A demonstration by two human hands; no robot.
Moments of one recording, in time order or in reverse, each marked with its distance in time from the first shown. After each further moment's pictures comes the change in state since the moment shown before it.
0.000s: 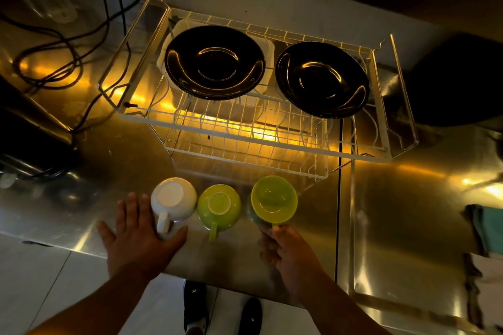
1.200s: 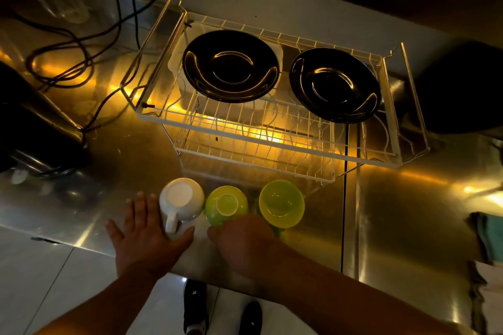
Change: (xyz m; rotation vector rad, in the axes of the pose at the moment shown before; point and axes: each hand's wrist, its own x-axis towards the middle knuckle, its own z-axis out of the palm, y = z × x) left_hand 0.003 -0.007 0.012 -0.016 0.031 0.005; right_hand -0.020 -0.039 0.104 -2.212 -0.405 -1.009
